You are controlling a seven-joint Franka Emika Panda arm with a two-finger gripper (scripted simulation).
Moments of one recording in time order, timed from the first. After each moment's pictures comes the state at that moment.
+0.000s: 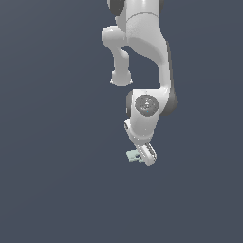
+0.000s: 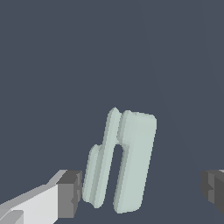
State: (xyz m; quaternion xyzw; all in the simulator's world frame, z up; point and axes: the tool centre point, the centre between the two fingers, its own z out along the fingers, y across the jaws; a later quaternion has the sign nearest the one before) arm 0.044 0.075 0.077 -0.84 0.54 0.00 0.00
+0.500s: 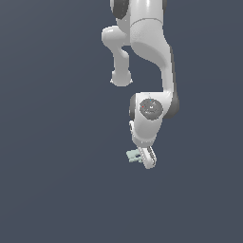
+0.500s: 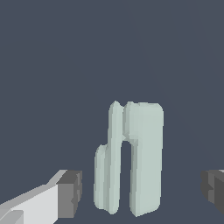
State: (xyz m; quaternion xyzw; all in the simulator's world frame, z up) arm 0.049 0.087 0.065 -0.80 0.60 0.00 0.00
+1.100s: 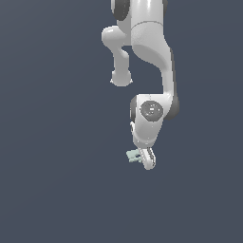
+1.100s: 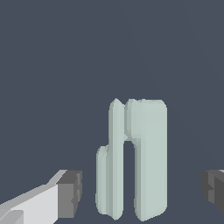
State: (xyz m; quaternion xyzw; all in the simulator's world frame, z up) arm 0.050 0.089 0.058 -0.79 0.61 0.00 0.00
